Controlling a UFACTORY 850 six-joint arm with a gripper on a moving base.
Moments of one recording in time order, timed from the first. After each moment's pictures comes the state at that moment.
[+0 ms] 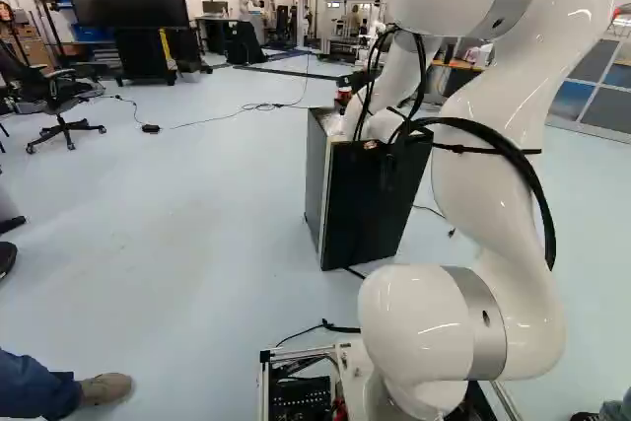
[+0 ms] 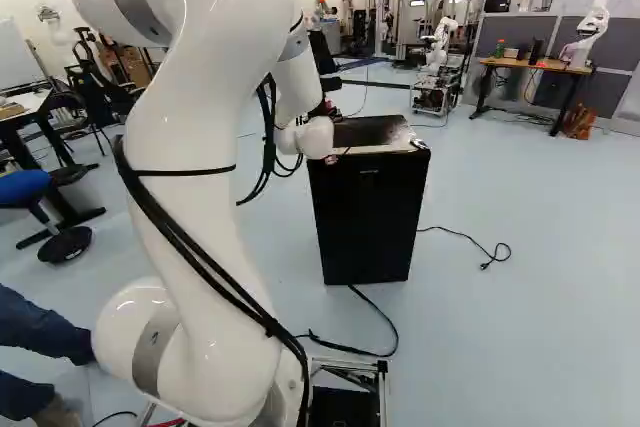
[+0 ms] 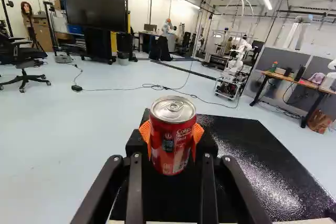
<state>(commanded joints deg) -9.7 -24.1 -52.5 -17.4 56.7 0.0</state>
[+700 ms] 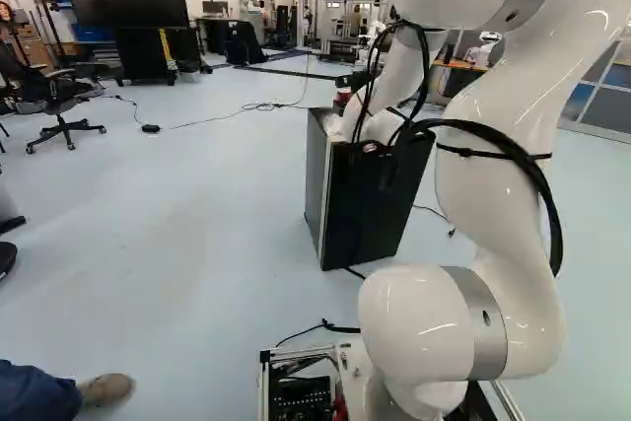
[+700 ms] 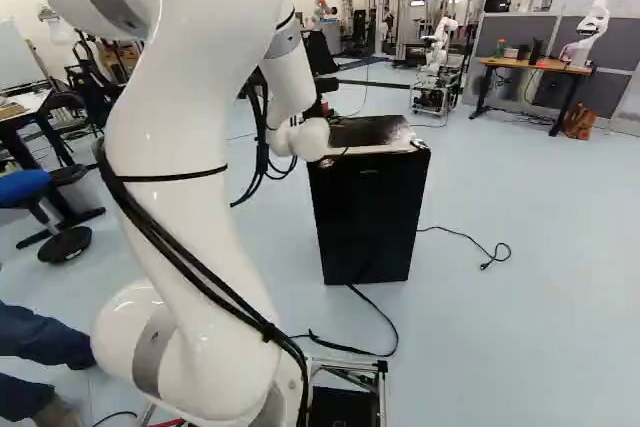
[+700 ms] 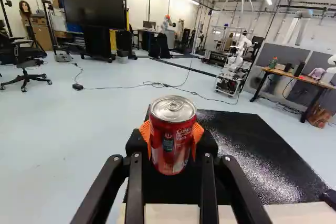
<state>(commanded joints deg) -8.7 -19.8 -47.3 -15.5 55.9 0.0</state>
